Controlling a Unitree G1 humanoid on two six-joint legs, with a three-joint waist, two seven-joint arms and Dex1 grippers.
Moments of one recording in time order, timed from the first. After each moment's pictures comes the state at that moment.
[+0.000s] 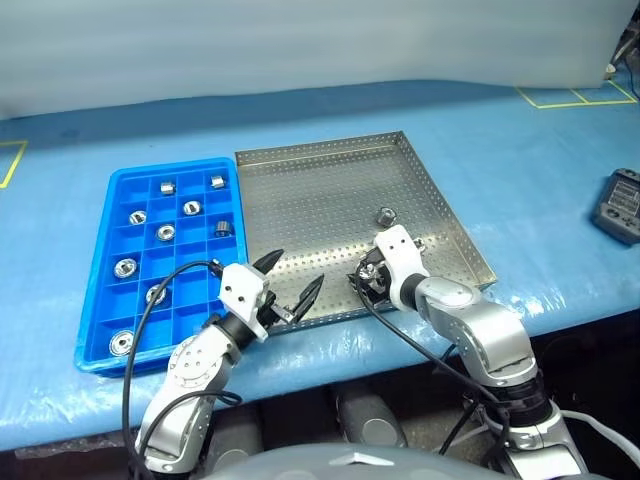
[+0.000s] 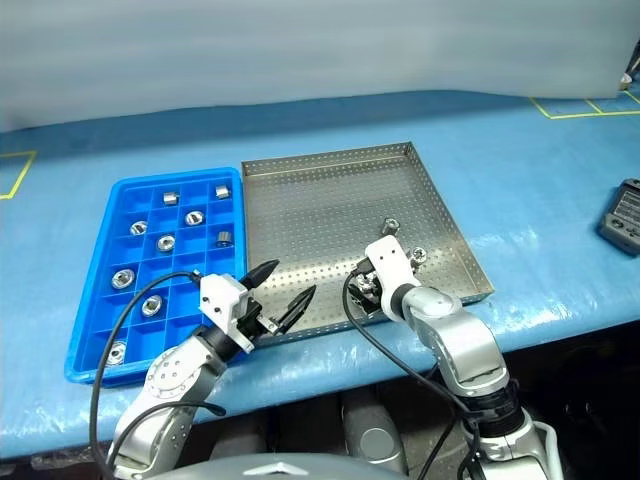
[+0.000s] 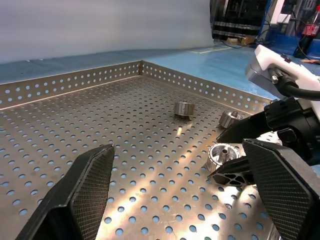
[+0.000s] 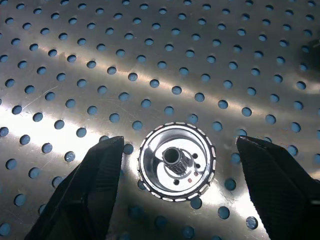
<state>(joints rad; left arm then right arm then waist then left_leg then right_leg) 0.21 0.22 -0.21 -0.52 -0.22 0.25 -0.41 -0.24 -0.35 0.19 -0.44 0.20 1.14 0.28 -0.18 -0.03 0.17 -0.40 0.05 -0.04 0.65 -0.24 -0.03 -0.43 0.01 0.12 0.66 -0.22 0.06</state>
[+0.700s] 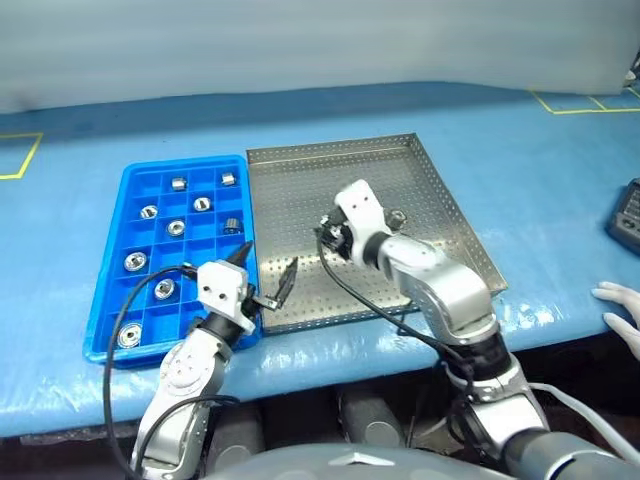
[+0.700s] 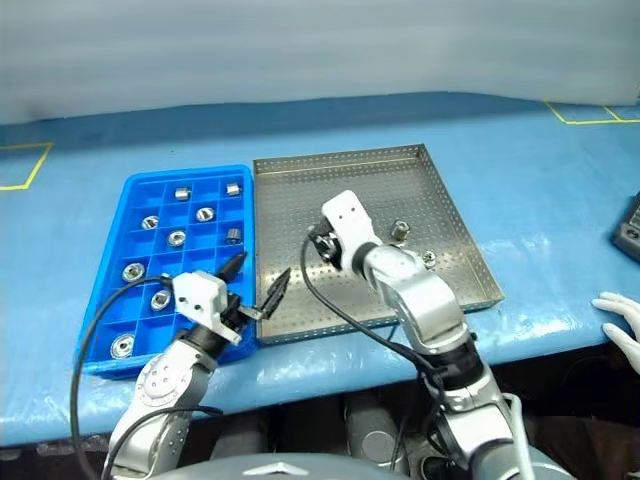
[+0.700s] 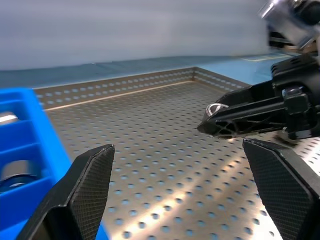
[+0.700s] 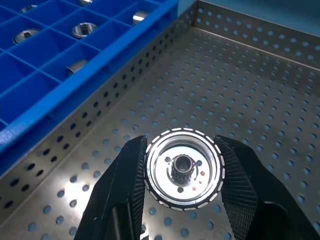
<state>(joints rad) 0.28 0.12 -0.10 -0.56 -0.14 0.16 -0.19 -0.56 -0.14 0.30 -0.22 0.18 0.93 0.30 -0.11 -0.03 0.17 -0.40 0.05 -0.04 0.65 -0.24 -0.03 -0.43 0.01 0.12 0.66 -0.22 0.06</state>
